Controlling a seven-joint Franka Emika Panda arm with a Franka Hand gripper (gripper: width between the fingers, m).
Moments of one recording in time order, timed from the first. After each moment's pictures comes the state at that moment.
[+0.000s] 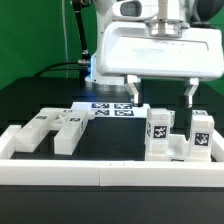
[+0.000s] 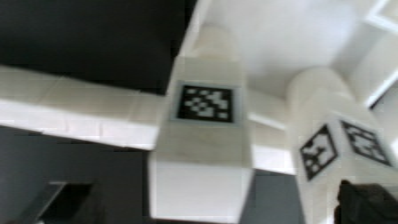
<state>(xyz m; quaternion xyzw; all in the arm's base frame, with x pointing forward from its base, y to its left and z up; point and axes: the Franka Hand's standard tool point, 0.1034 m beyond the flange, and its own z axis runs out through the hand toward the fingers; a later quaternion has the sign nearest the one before) 0.607 0.042 0.102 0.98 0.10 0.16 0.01</state>
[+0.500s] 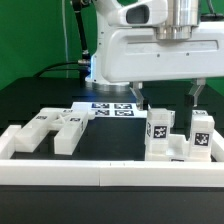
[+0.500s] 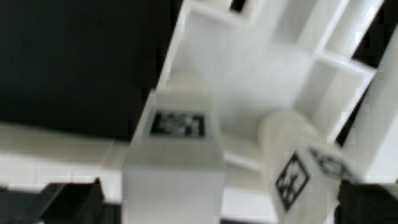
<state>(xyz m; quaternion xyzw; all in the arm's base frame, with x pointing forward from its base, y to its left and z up) 0.611 0.043 0.099 0.99 0.10 0.02 -0.02</state>
